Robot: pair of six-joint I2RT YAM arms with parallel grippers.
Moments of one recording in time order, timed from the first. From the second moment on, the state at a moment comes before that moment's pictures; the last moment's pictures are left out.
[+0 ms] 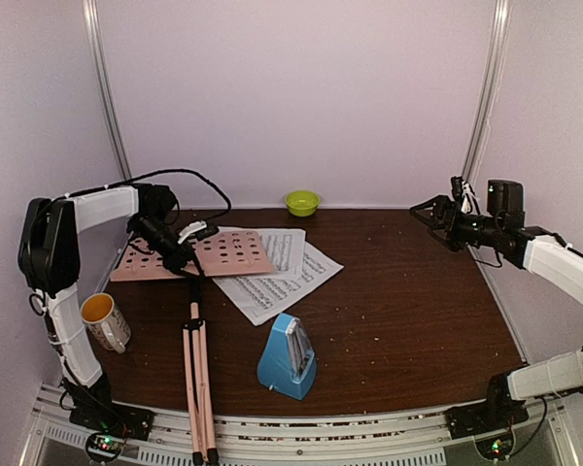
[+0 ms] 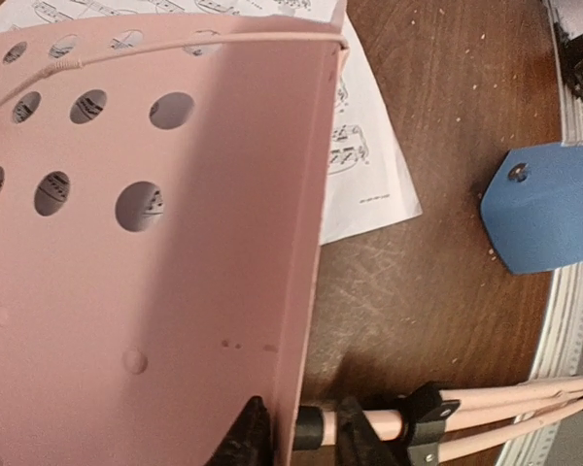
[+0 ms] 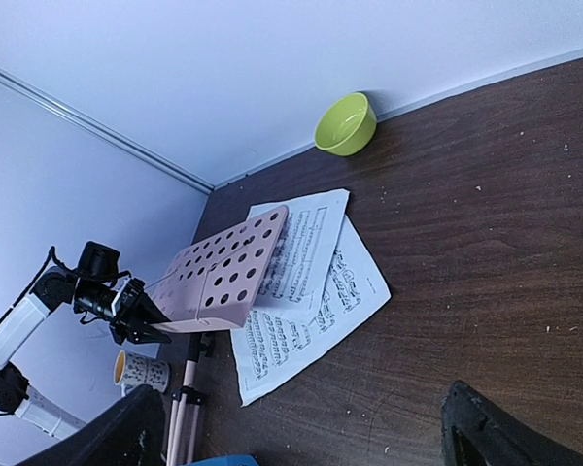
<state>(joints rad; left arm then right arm) -0.21 1.92 1.51 -1.08 0.65 0.83 0.09 1.21 0.89 -0.09 -0.63 0.60</state>
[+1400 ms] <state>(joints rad) -0.61 1.50 1.93 -1.02 -0.19 1.20 0.30 1.23 0.88 0.13 -0.56 0.72</state>
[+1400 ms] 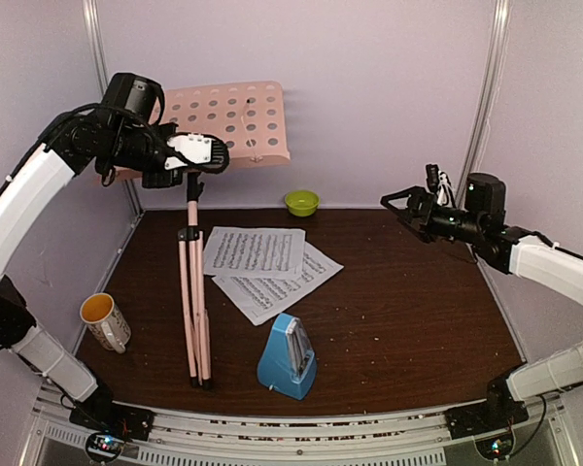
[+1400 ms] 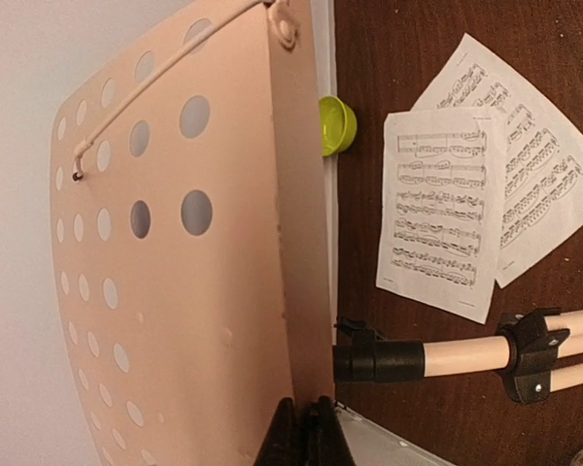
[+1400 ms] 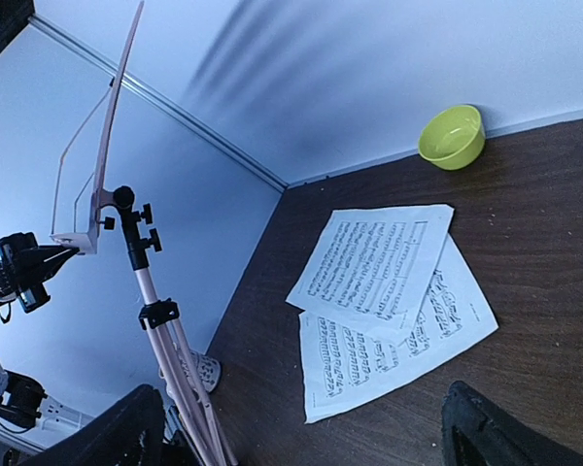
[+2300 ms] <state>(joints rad) -0.71 1.45 1.90 -0.58 0.19 1.18 0.62 1.89 1.64 0.60 -0.72 0.99</state>
